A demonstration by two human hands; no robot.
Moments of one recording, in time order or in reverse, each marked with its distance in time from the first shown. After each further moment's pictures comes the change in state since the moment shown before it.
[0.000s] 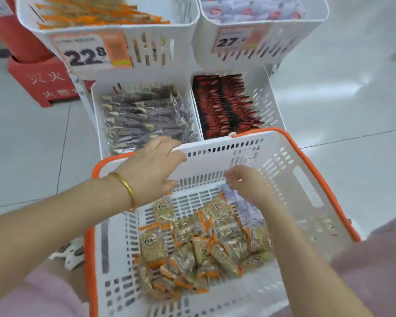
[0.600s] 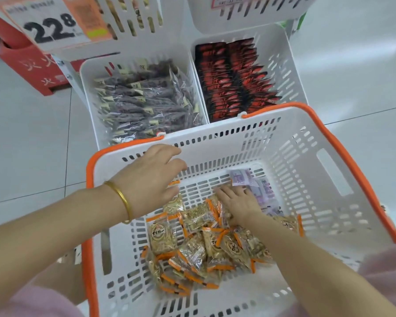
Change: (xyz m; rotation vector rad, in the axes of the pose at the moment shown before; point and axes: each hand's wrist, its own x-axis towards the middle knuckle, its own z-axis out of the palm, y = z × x) left_hand 0.004 0.005 0.028 -0.057 -0.295 -0.076; right_hand 0.033 0.100 0.110 -1.019 -0.308 -0.252
